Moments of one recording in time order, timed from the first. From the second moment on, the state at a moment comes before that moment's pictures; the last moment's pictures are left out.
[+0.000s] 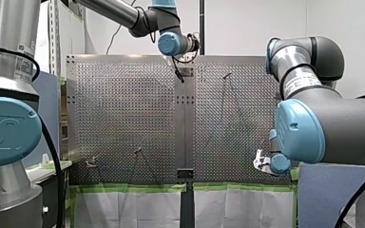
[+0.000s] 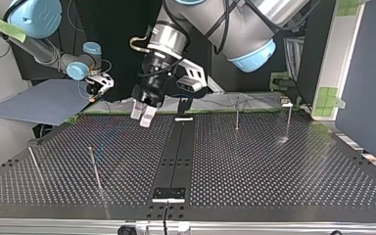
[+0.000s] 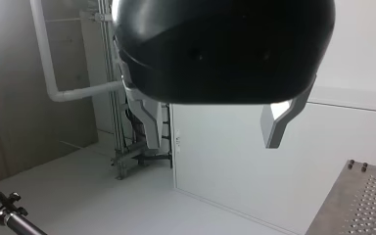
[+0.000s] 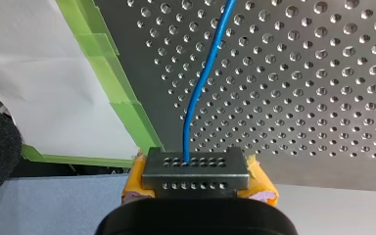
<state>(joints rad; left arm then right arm) -0.75 -1.68 -1.60 -2.65 -1.91 -2.01 1.67 -0.57 1.57 -0.64 1.60 1.76</state>
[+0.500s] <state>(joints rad) -0.75 -1.68 -1.74 -2.51 -1.91 -2.00 1.67 -0.57 1.57 -0.64 1.60 1.76</state>
